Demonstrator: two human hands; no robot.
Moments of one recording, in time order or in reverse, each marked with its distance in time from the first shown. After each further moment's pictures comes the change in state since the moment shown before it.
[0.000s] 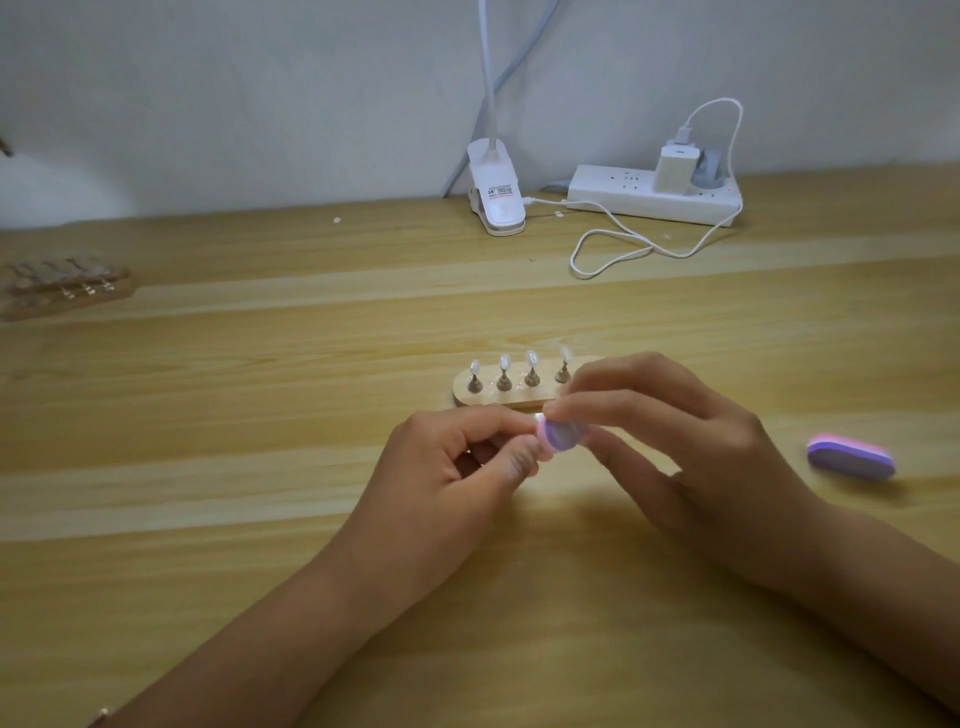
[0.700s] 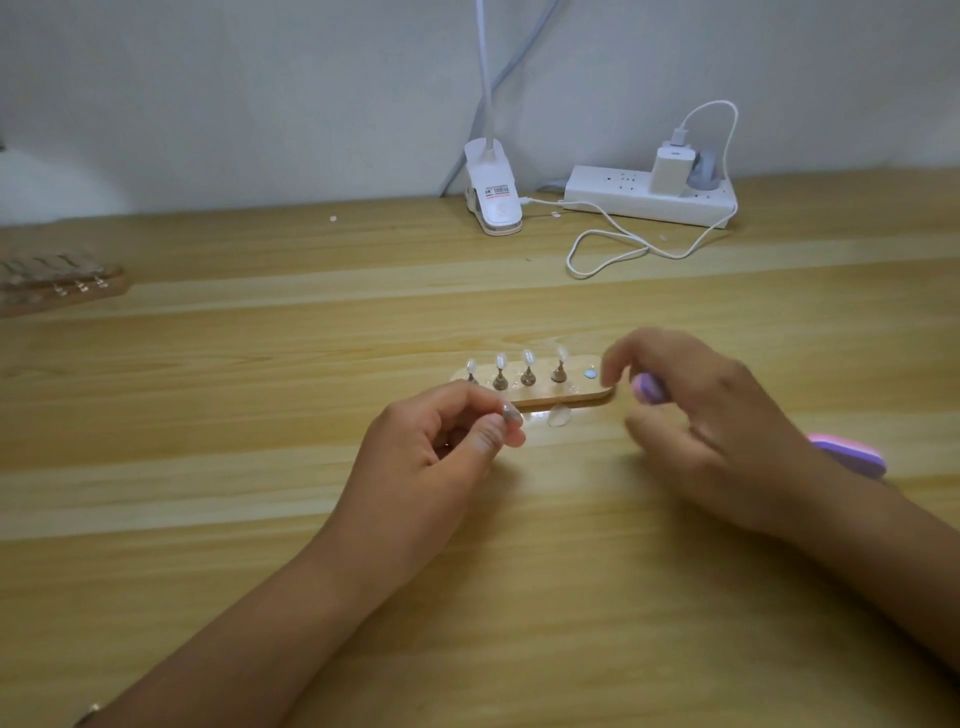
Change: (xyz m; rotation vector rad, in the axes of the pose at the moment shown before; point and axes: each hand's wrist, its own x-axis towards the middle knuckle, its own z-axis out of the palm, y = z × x) left_hand 0.003 -0.008 -0.004 -0.043 0.085 -0.100; right_hand 0.008 0.010 -0.015 0.007 -0.131 0.482
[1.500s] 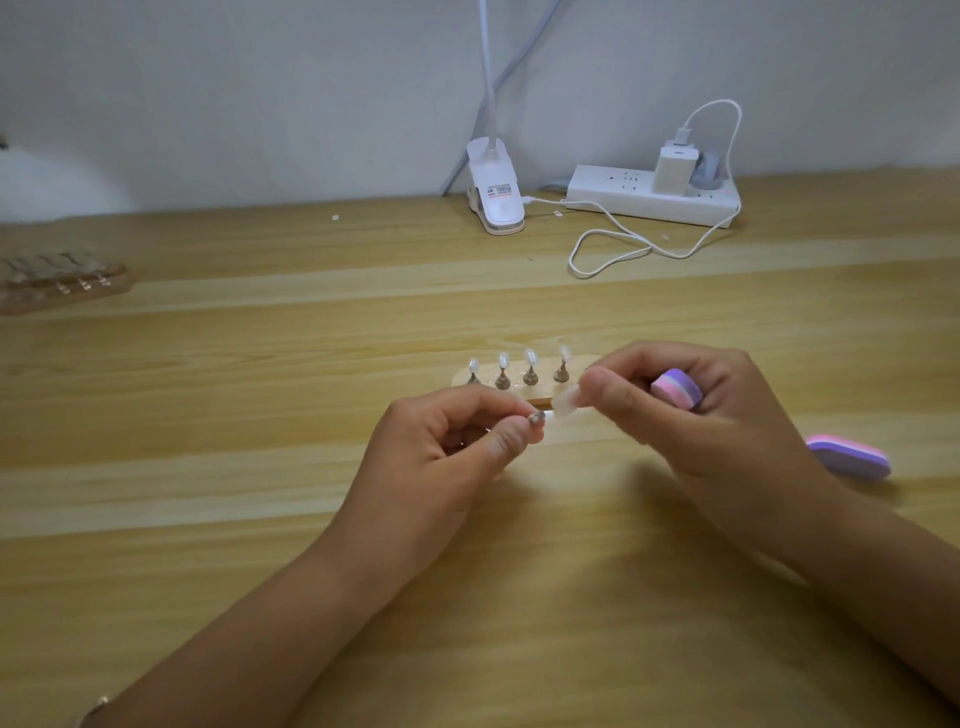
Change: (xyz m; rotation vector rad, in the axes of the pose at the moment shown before) left_hand 0.001 0.004 0.003 -0.131 -0.044 0.021; right_hand -0.002 -0.021 0.007 0.687 0.044 0.120
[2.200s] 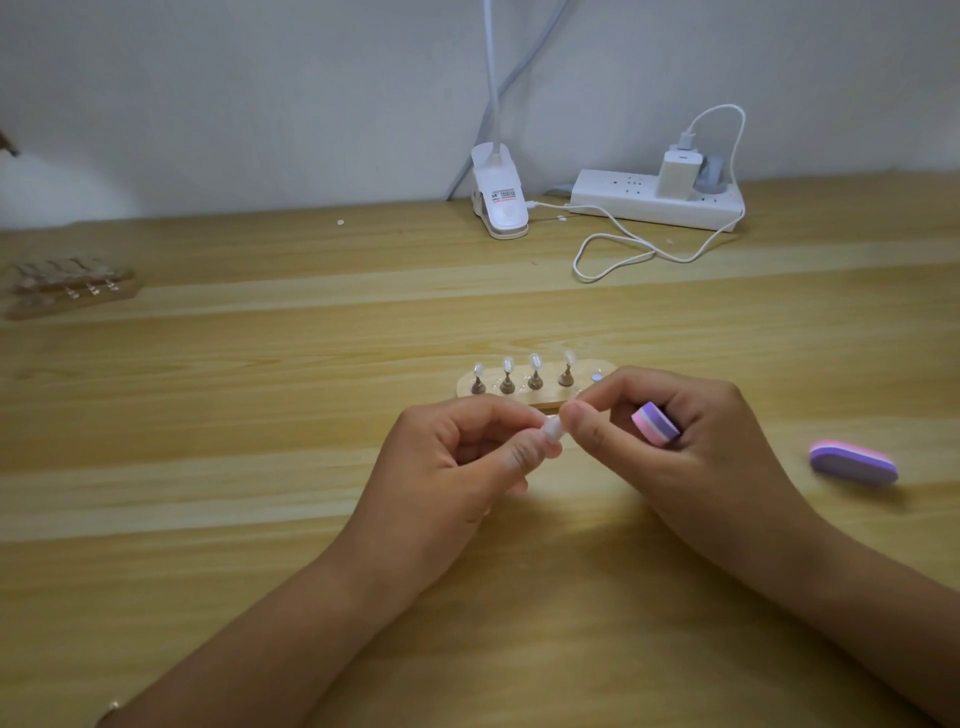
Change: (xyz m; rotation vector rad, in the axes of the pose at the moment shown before) left_hand -0.002 0.002 0.004 -0.087 -0.030 -0.029; right_hand -0.006 0.008 0.014 -0.227 0.049 -0.087
